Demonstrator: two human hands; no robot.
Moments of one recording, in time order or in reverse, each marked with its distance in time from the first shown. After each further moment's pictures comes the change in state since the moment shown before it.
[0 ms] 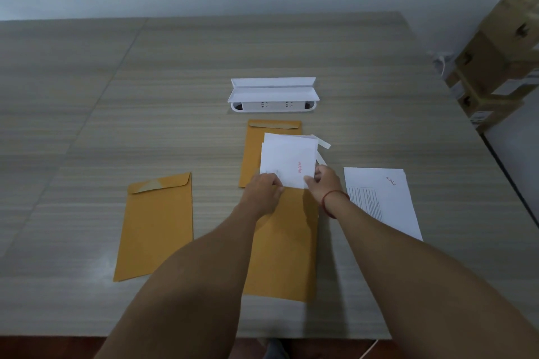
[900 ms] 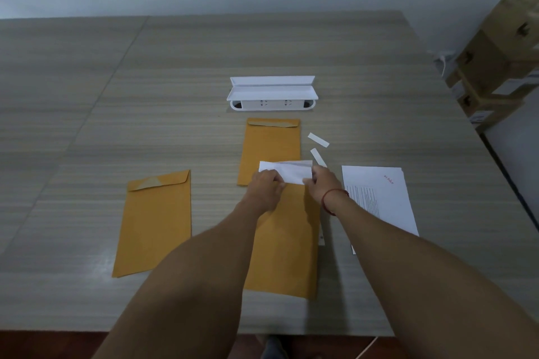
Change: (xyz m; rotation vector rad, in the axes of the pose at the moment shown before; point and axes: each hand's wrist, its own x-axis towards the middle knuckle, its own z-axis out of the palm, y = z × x) left_hand 0.004 0.005 0.006 -0.072 0.019 0.018; right_hand 0.004 0.004 -0.005 -0.264 -0.091 -0.070
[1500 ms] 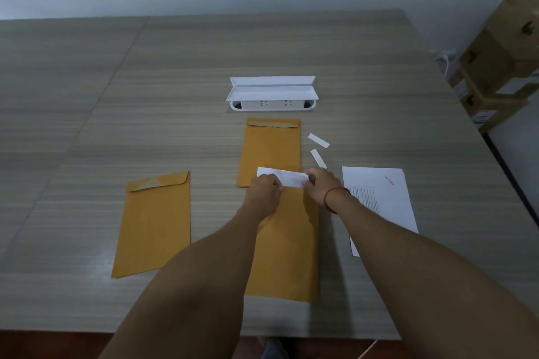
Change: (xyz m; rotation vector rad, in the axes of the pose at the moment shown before) left_hand -0.004 -0.006 0.009 0.019 0.049 -0.023; right_hand -0.001 0.001 -0.008 -0.085 -0.067 -0.087
